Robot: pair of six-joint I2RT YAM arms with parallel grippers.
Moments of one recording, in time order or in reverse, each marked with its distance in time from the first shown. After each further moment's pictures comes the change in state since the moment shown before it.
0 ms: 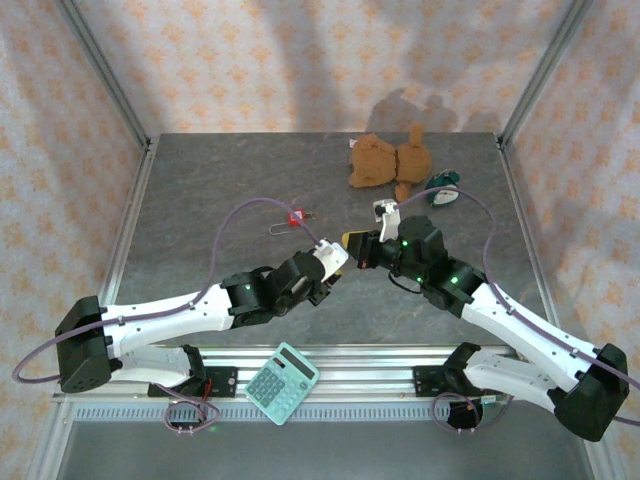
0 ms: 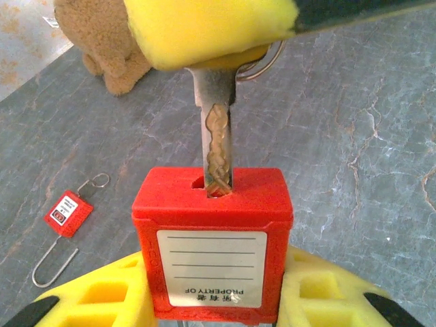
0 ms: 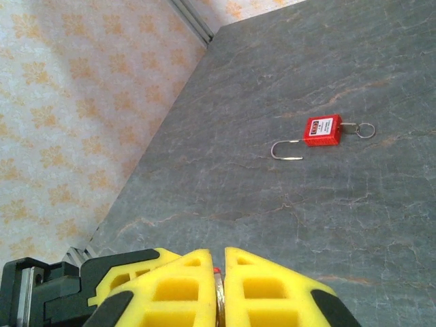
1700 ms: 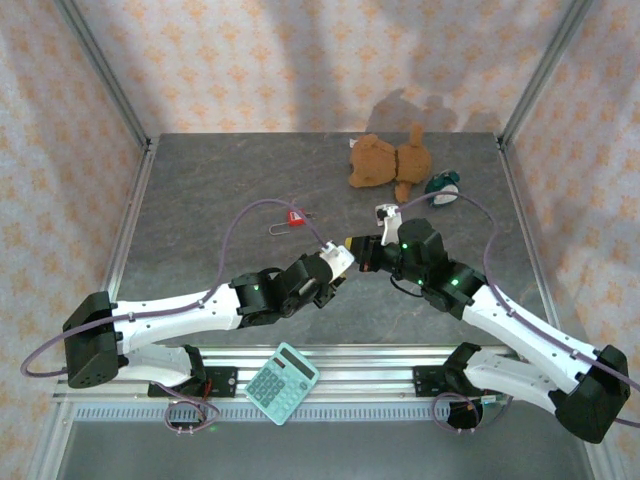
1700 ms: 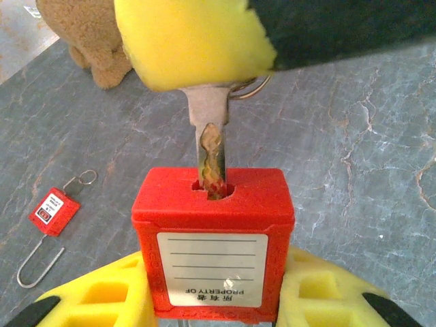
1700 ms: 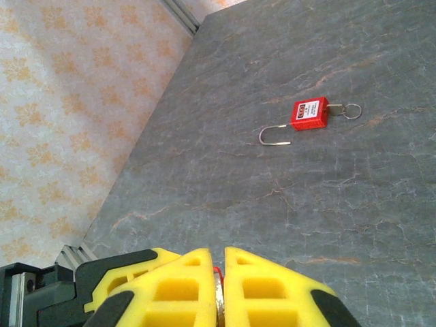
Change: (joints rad) left arm -0.017 0.047 0.017 0.004 -0.008 -0.019; right arm 0.002 -0.011 -0.025 -0.024 0.002 0.029
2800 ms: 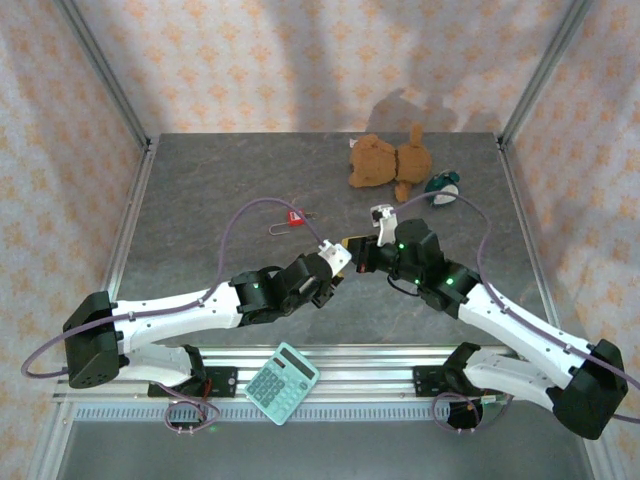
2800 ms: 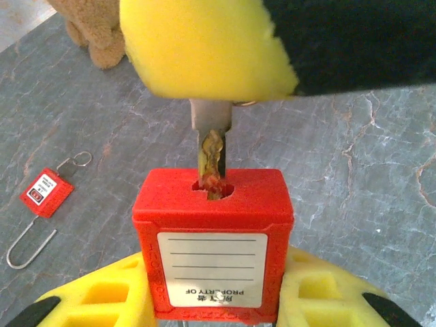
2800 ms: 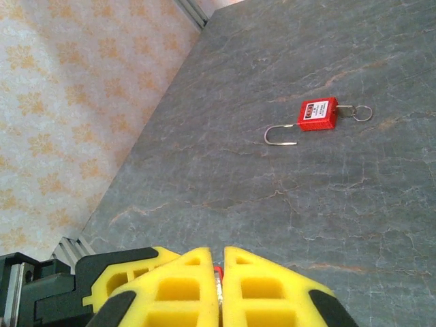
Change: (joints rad) left arm 0.013 0.002 0.008 -0.039 0.016 -0.055; right arm 0.000 0.034 -0.023 0.060 -0.031 -0.034
